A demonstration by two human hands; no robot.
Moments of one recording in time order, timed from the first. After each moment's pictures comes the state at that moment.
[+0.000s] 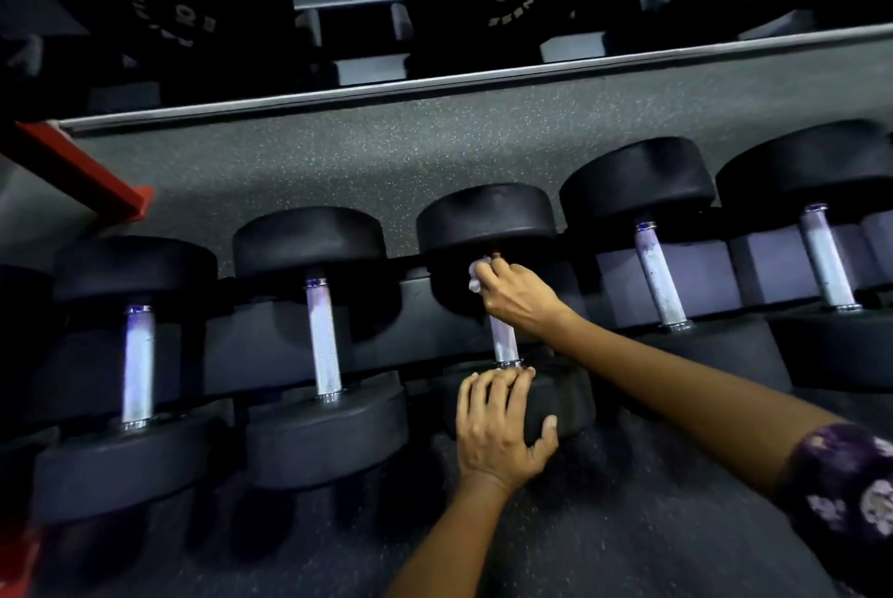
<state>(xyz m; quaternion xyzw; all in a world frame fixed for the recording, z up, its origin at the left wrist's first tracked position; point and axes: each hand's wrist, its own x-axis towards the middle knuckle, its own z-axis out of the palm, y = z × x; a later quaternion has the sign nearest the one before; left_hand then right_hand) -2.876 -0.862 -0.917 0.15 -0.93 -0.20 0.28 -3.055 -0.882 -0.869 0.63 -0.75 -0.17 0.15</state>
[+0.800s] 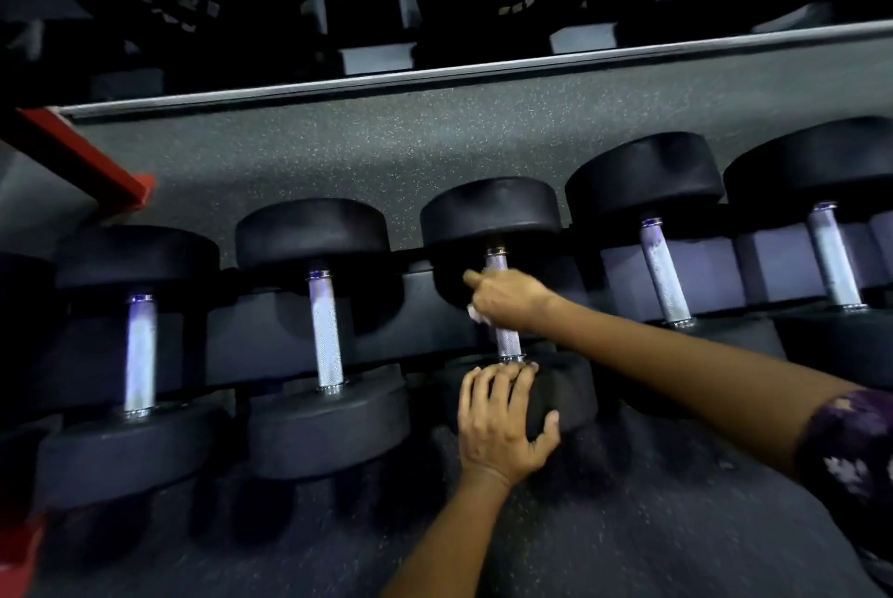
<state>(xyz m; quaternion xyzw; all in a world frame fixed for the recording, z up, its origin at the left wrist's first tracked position) -2.878 -0.863 -0.920 0.14 -0.92 -0.20 0.31 -3.038 -0.898 -0.837 0.64 -0.73 -0.24 -0.08</state>
